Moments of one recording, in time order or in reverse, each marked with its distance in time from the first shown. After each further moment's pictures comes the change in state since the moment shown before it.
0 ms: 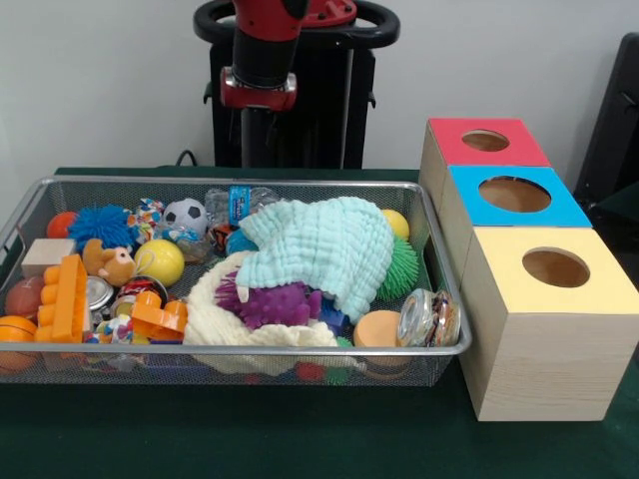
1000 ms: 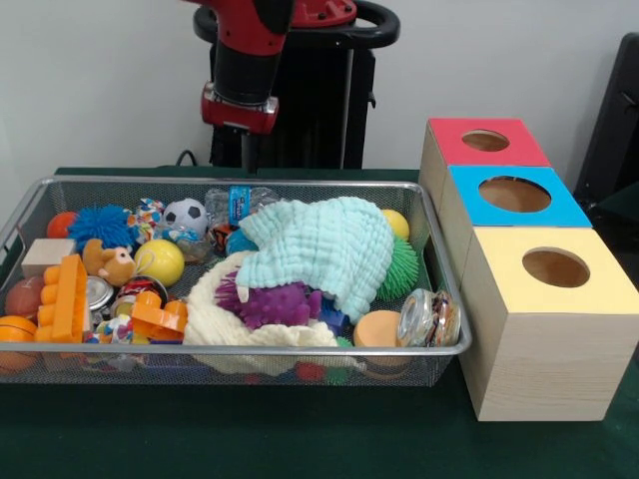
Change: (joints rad) arm 0.001 0.128 -0.092 -0.038 0.157 -0.291 0.001
